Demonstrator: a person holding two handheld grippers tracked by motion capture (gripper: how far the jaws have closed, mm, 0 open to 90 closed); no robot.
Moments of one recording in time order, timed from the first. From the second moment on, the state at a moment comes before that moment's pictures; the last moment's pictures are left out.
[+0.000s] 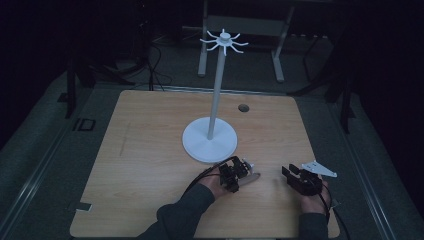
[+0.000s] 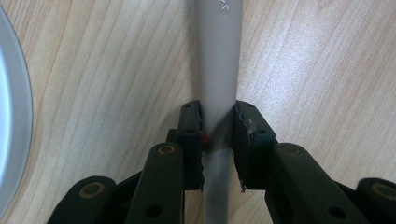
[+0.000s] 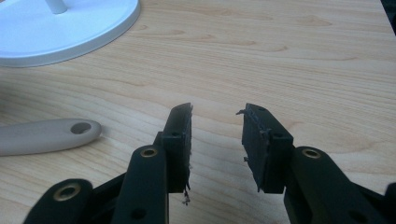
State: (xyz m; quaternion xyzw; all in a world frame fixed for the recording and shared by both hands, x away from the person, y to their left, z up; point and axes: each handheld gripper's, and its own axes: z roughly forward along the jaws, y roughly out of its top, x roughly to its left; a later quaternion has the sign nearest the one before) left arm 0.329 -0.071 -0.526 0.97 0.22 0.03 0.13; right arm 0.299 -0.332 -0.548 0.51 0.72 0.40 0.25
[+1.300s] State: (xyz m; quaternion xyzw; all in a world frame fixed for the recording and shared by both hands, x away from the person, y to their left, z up) left arm 0.300 0.008 -0.452 0.85 0.31 0.16 0.39; right arm 0.296 -0.302 -0.545 0.47 0.74 0.43 0.23
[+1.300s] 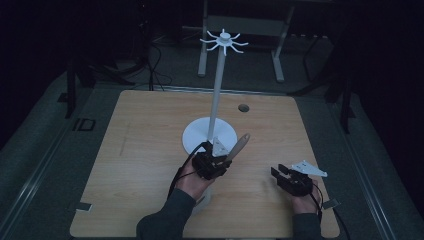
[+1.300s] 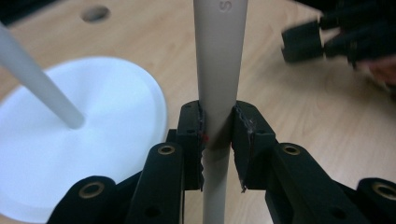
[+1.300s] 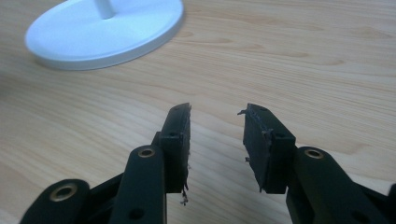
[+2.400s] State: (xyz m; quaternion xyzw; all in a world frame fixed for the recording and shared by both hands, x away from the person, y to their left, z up) left arm 0.273 0.021 -0.430 0.76 0.33 0.25 0.49; right arm 0.291 -0.190 -0.511 0.33 0.76 0.55 0.12
